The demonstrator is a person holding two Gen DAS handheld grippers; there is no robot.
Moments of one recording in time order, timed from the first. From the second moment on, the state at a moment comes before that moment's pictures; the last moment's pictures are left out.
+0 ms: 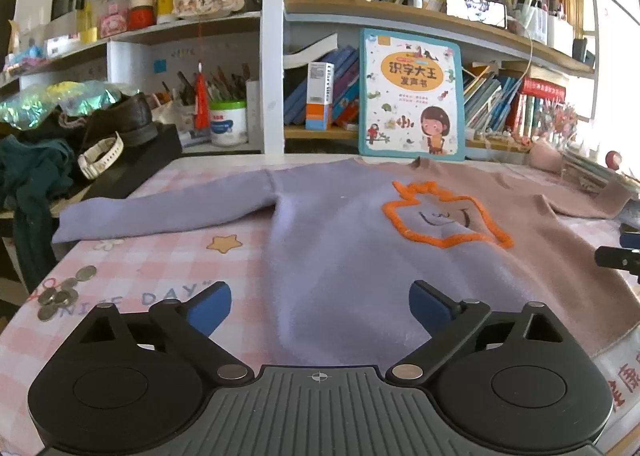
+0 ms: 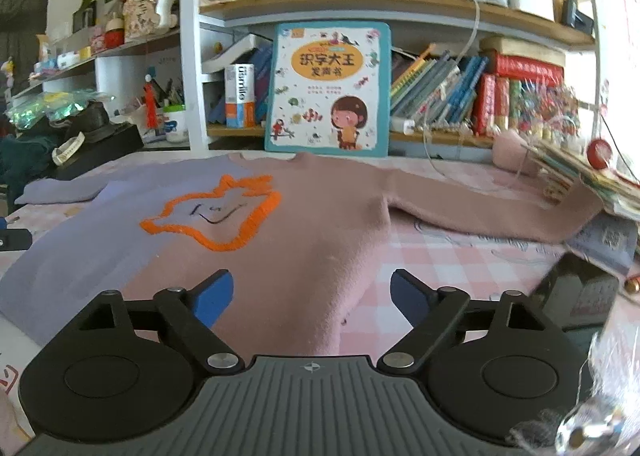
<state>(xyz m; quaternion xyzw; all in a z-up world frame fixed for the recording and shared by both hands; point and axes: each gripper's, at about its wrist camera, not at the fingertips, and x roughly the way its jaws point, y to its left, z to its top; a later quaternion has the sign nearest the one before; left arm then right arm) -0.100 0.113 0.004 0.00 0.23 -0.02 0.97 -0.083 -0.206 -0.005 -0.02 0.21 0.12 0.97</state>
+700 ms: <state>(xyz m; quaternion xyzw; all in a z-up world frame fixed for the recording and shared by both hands) -0.086 0.126 0.011 0.05 0.23 0.03 0.97 -0.045 -0.126 0.012 -0.08 0.14 0.24 0.96</state>
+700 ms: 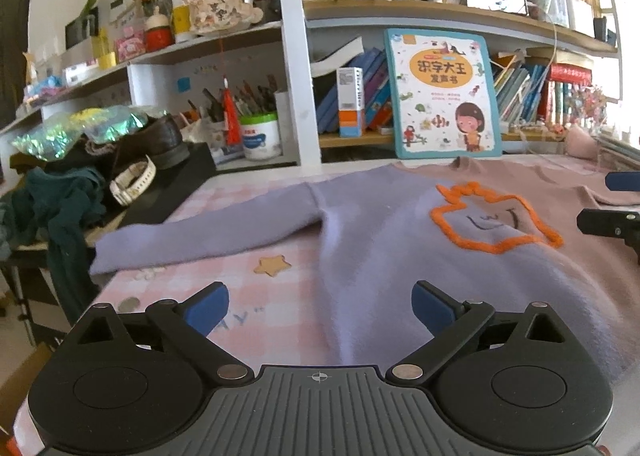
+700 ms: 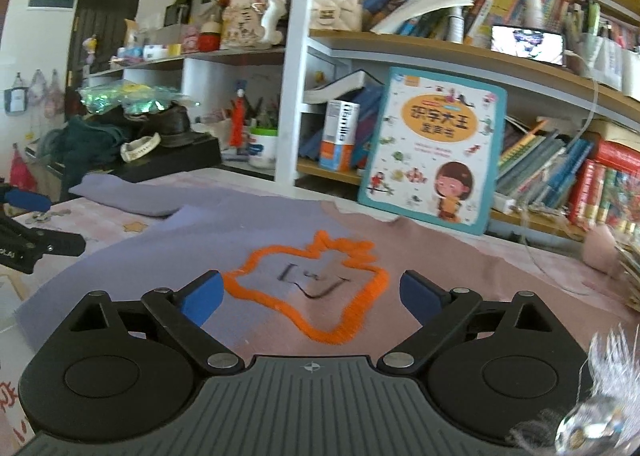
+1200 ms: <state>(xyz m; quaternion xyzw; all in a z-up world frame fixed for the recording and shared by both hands) -0.046 0.181 0.011 0.03 0.25 0.12 0.96 -0.036 -0.113 0.003 -0.07 0.14 0.26 0.95</state>
